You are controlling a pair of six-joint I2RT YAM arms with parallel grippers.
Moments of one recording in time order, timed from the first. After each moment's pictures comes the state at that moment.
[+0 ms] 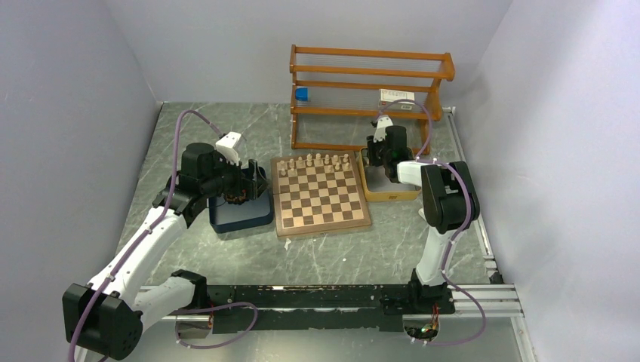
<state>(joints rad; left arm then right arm) -0.30 1.02 0.80 -0.31 0.34 -0.17 0.16 1.93 1.02 0.35 -0.12 -0.10</state>
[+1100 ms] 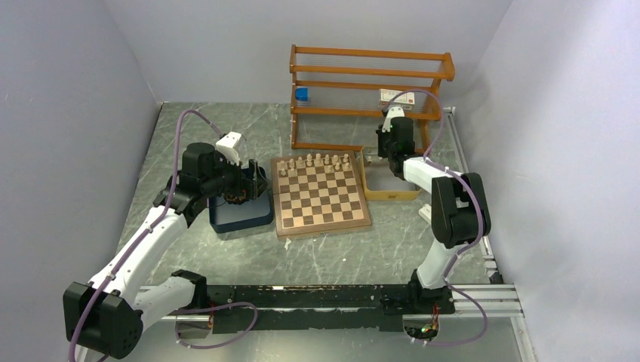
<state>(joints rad) -0.30 1.03 0.80 -0.31 0.33 -0.17 0.16 1.79 1.05 0.23 0.05 -0.06</state>
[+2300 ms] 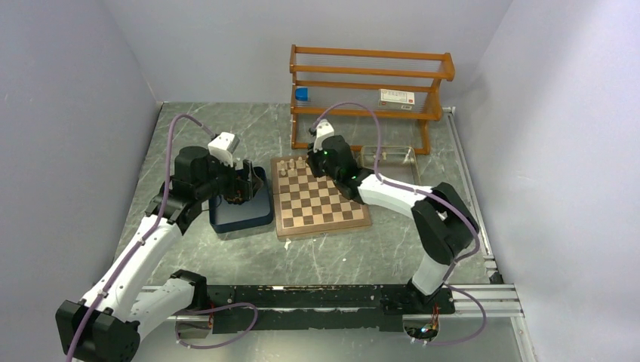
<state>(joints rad) -0.31 0.94 0.80 -0.35 0.24 -0.15 0.68 1.69 1.05 0.25 0.10 0.11</state>
